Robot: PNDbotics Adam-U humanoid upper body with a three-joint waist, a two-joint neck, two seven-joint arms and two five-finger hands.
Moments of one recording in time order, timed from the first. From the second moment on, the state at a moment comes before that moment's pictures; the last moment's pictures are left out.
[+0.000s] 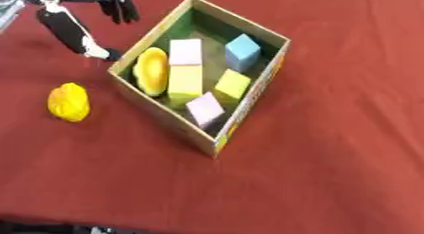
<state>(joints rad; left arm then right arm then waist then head) -1.07 0.73 -0.49 -1.45 -0.38 0.04 -0.73 -0.31 -0.79 -0.09 -1.99 -0.14 0.00 -0.22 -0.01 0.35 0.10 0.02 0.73</state>
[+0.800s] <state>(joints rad) -0.77 1.07 -0.49 -1.84 -0.26 0.16 -0.66 -0.31 -0.79 -0.09 -1.99 -0.14 0.00 -0.23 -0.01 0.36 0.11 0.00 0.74</state>
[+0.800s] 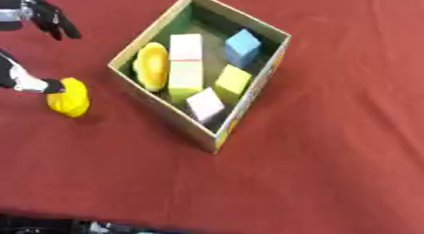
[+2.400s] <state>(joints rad) -0.72 1.04 -0.50 -1.76 -0.47 0.24 -0.67 -0.32 -0.75 -0.09 -1.99 -0.14 0.01 -0.23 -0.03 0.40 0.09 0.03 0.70</state>
